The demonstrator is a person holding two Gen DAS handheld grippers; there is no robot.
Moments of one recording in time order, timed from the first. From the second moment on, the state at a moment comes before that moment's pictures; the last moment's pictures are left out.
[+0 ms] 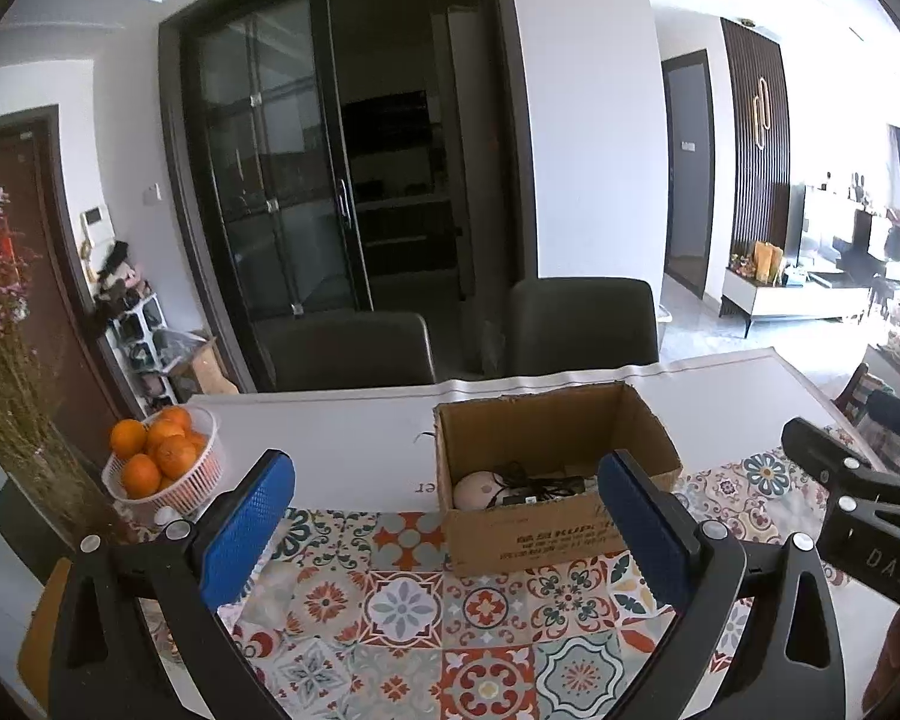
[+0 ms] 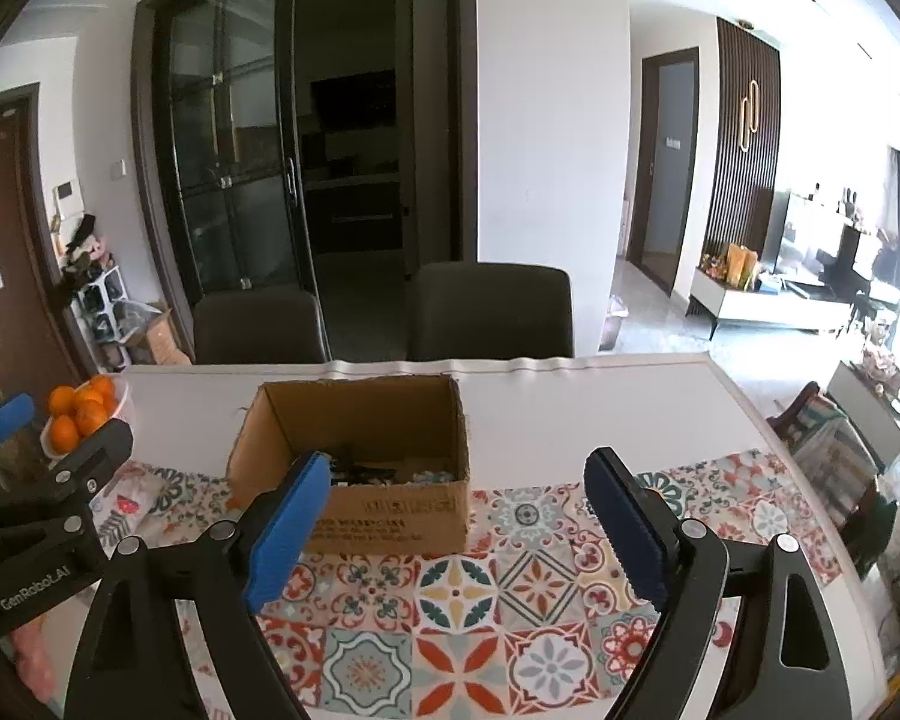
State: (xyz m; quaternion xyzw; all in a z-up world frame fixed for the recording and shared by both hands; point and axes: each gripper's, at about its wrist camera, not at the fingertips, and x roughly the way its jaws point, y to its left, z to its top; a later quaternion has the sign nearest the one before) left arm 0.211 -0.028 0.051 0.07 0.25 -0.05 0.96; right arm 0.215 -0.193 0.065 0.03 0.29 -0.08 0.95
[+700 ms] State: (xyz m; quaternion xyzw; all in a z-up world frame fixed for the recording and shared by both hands) left arm 0.152 -0.023 0.049 0.07 0.24 -0.05 0.97; right arm 0.156 -0.189 0.066 0.03 0.27 -0.08 0.96
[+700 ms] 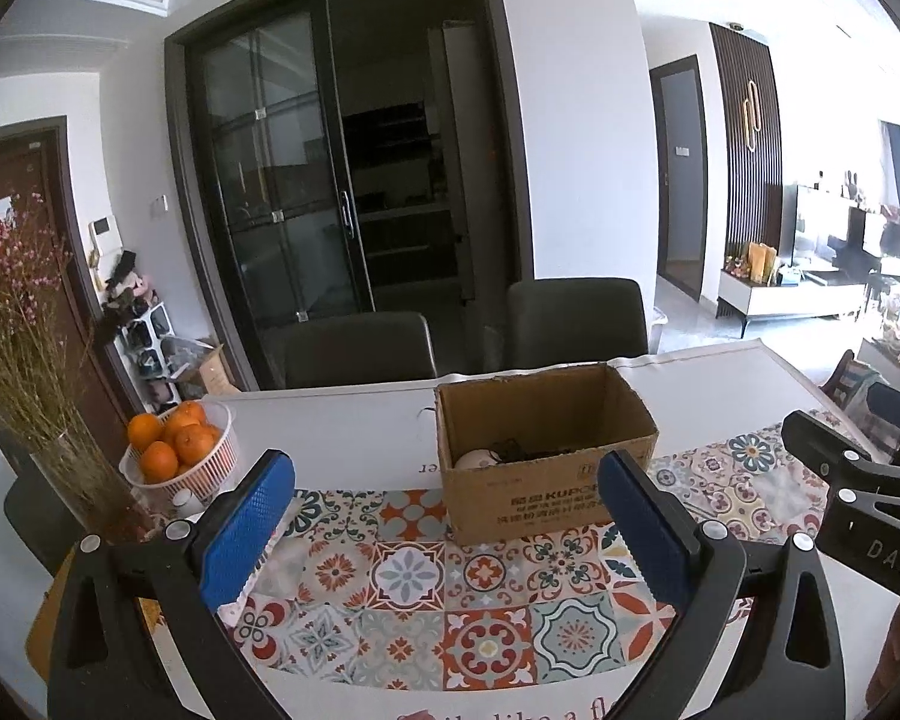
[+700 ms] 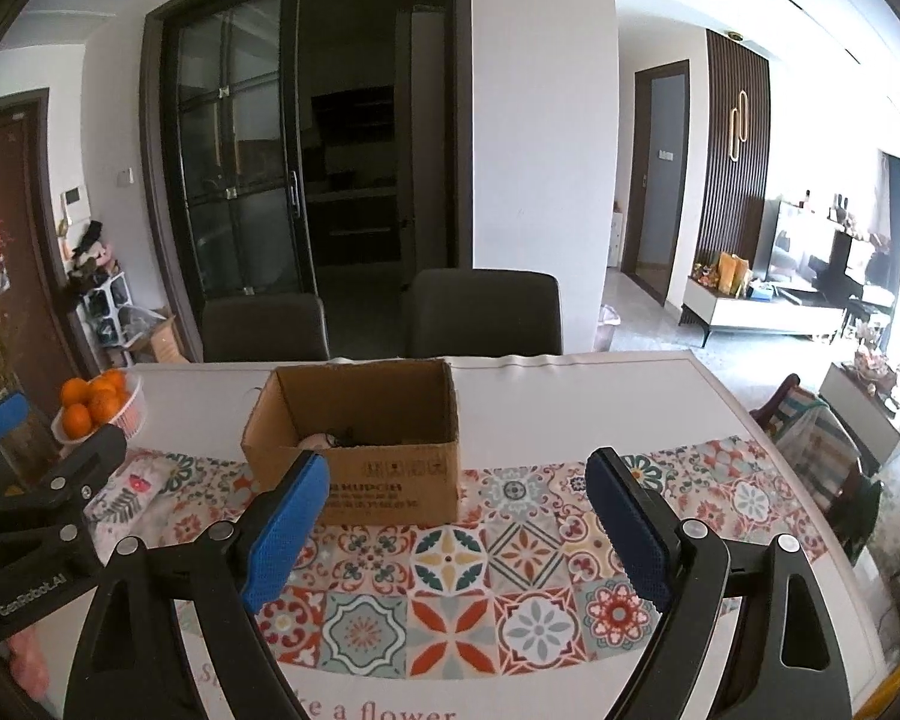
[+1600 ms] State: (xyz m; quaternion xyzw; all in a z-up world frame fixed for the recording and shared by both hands) left arm 0.137 -0.023 0.064 0.07 0.22 -0.05 0.97; right arm 0.142 -0.186 0.077 0.03 0.25 -0.08 0.96
